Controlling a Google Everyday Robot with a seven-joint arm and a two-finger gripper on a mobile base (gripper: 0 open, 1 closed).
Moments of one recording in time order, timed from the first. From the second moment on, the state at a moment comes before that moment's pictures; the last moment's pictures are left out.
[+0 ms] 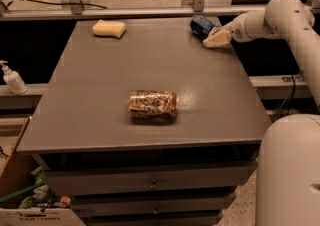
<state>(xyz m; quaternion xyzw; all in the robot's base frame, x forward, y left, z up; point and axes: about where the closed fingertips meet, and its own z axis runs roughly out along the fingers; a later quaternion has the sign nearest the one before) 0.855 -0.241 0.826 -0.35 0.80 0.07 0.47</state>
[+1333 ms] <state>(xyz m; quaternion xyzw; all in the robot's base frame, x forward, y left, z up) 0.855 -0.240 0.826 -0.35 0.80 0.07 0.47</state>
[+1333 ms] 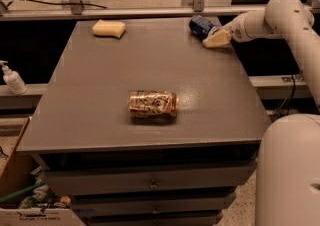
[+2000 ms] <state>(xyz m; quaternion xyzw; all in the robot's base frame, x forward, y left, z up) 0.855 -0.240 0.827 -0.35 0.80 0.07 0.47</state>
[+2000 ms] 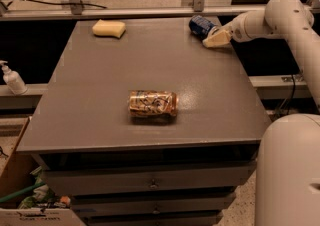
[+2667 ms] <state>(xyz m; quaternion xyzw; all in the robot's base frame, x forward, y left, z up) 0.855 -0.240 0.827 -0.35 0.80 0.07 0.47</state>
